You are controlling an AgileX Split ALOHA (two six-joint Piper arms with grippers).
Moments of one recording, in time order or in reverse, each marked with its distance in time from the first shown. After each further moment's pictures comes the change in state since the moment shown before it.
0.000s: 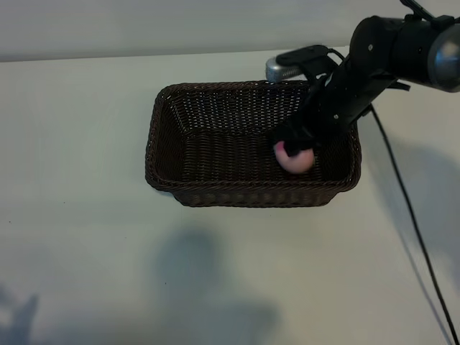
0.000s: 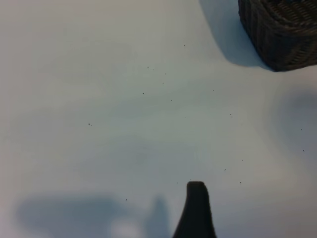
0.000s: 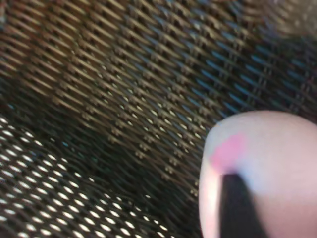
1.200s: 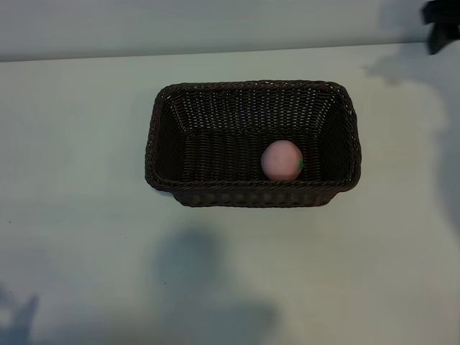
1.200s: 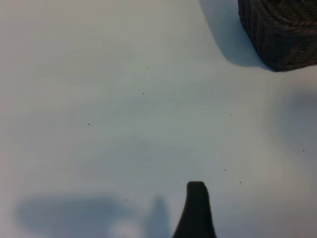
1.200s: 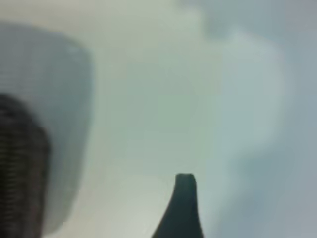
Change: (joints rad) left arm 0.000 0.000 0.000 0.000 0.000 0.000; right arm -0.475 -0.090 -0.329 -0.222 0.370 0.100
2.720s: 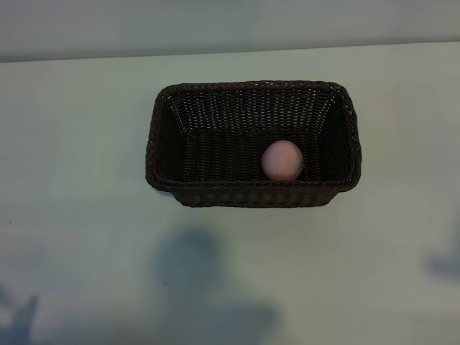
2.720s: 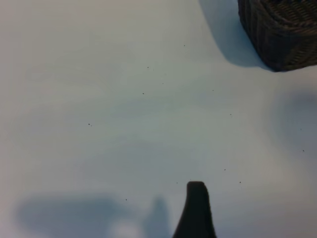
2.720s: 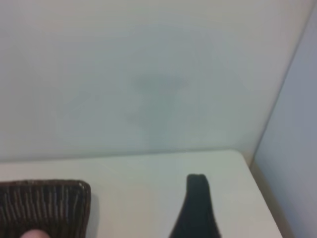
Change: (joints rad) left arm 0.000 -0.001 0.000 0.000 0.000 0.000; right arm -0.085 -1.663 0.618 -0.078 -0.057 0.146
